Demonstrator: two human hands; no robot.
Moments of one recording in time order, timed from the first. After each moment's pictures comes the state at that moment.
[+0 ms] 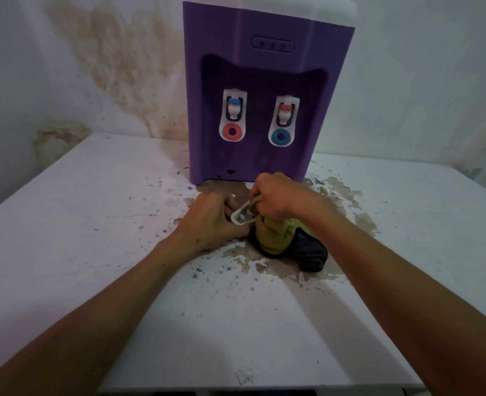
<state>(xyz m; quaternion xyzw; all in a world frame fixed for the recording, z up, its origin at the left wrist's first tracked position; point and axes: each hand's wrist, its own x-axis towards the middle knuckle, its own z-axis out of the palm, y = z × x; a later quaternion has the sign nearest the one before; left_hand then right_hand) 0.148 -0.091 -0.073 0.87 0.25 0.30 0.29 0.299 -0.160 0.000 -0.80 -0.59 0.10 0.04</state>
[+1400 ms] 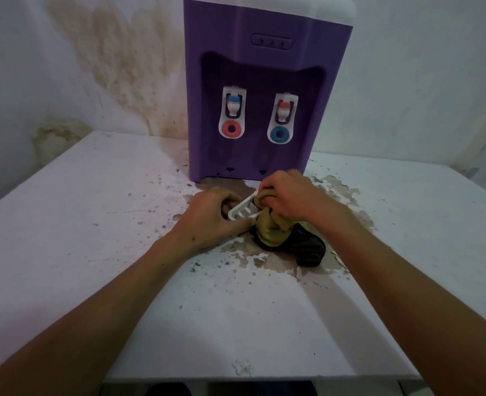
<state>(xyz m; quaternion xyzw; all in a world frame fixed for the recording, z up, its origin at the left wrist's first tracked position) 0.145 -0.094 -0.078 0.88 0.24 0.34 0.25 0.328 -0.177 -0.018 -0.76 -0.63 0.01 0.12</state>
